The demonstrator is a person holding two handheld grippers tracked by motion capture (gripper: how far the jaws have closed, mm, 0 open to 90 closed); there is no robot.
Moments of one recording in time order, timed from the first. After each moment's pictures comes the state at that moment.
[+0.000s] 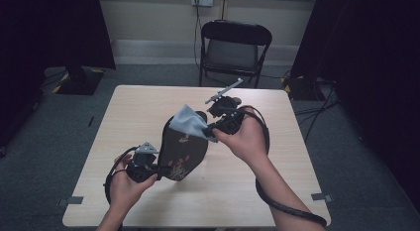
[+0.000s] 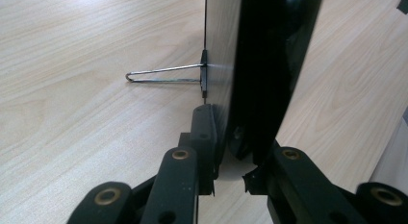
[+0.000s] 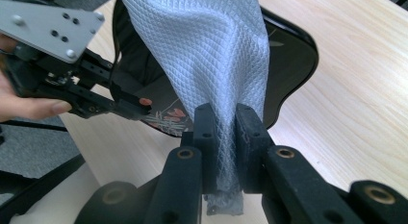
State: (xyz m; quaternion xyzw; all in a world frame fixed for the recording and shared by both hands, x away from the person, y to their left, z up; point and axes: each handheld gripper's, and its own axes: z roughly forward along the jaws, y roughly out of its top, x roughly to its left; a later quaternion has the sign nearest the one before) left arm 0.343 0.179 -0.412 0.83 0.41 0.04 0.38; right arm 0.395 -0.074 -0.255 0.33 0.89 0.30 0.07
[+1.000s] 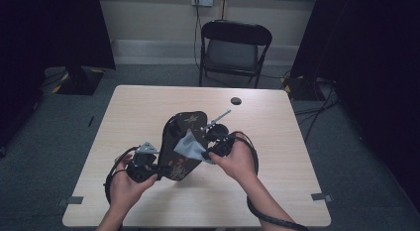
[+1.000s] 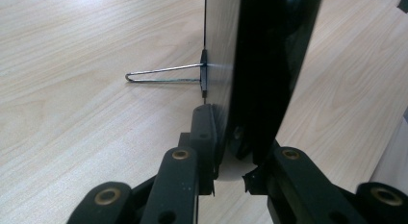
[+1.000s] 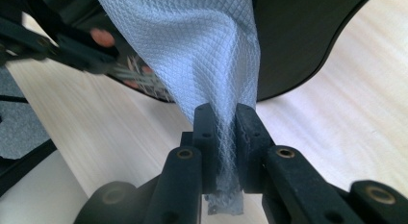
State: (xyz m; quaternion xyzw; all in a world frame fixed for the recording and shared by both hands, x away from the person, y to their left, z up) left arm 0.343 0.179 -0.412 0.83 0.41 0.05 0.38; right arm 0.396 -0.069 -0.350 0.35 0.90 0.26 0.03
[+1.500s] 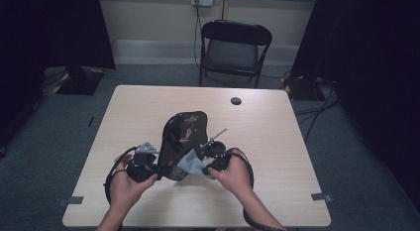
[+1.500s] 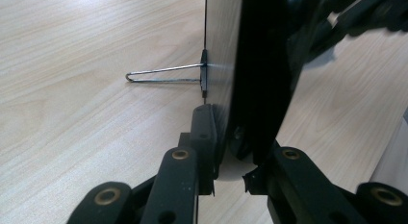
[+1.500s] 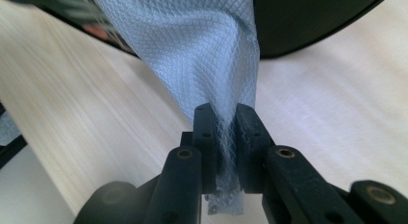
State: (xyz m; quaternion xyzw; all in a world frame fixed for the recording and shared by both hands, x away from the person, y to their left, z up) left arm 0.343 0.179 -0.412 0.83 0.41 0.05 0.38; right arm 0.390 -0.069 -0.415 0.37 0.90 0.23 0.00
